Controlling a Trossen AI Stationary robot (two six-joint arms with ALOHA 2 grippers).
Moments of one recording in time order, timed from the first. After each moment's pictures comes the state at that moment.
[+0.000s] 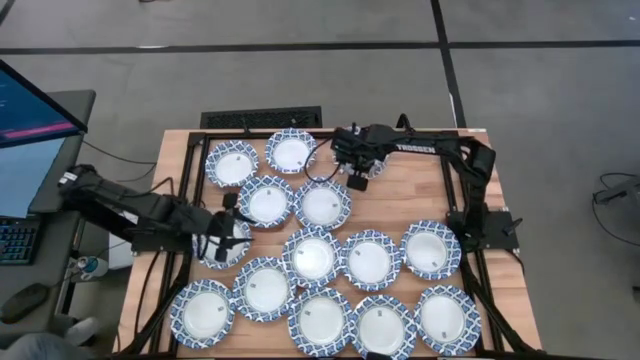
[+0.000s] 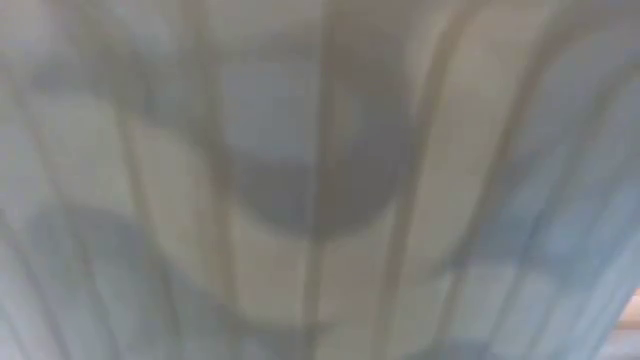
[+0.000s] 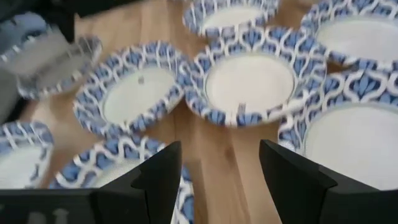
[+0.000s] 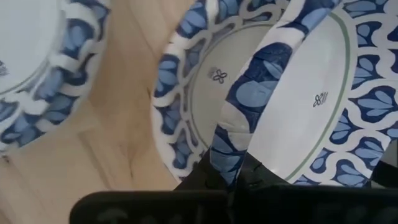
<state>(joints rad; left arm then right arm) -0.30 0.59 0.35 -0.30 -0.28 0.08 -0.41 1.93 1.49 -0.97 0.21 -0.21</state>
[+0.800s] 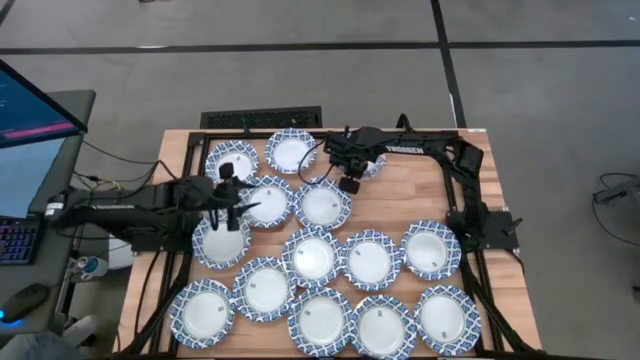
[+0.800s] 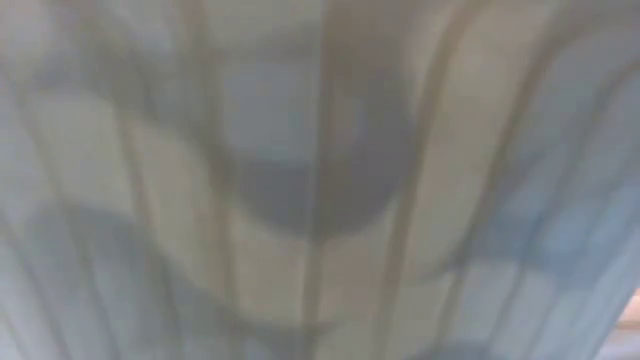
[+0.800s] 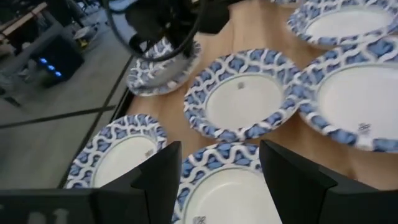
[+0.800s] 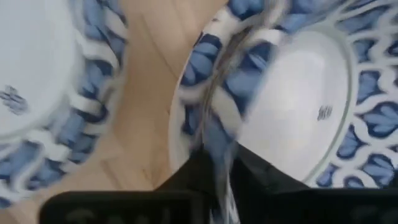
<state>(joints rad) 0.13 0.60 0.42 -0.24 -0.19 0.31 -0.39 2.02 1.57 -0.99 0.16 -0.12</state>
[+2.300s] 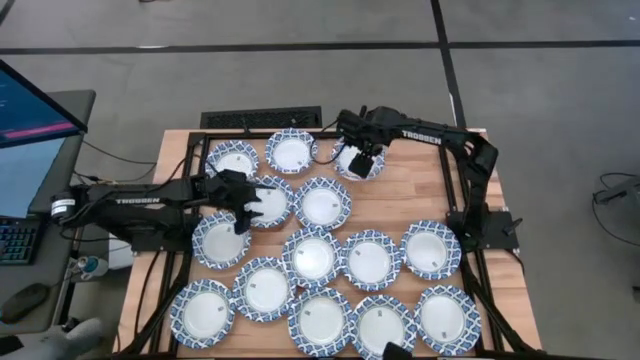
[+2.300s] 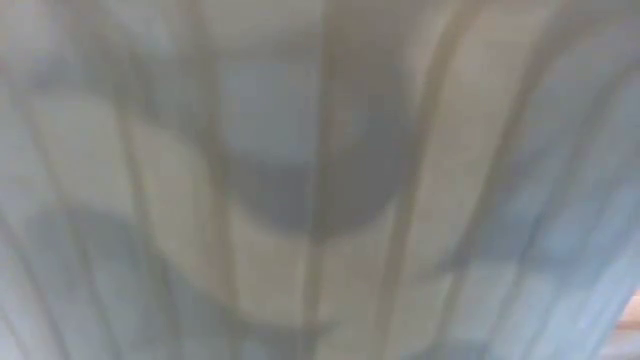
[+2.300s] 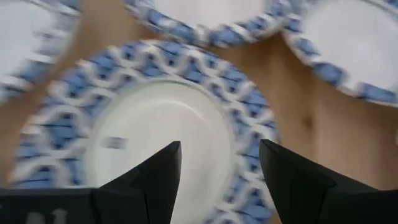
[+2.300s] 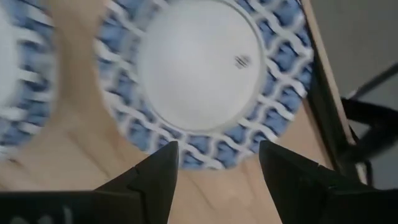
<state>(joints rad) 0.29 0.94 0.42 -0.29 0.13 0.06 -0.49 1.91 1.64 -1.20 0.23 -0.03</state>
